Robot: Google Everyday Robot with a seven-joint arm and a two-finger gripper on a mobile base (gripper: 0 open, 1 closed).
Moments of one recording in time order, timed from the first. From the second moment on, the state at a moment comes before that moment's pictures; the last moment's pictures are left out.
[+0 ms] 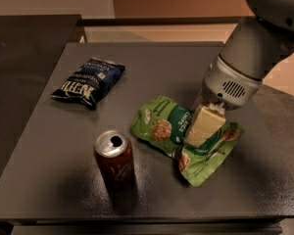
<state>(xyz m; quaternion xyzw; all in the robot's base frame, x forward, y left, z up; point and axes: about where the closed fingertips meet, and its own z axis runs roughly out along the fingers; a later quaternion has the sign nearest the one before) 0.407 -0.103 0.886 -0.57 0.80 0.18 0.07</state>
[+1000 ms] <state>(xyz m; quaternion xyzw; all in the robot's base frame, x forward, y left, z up) 0.387 -0.080 0.887 -0.59 0.78 0.20 0.08</state>
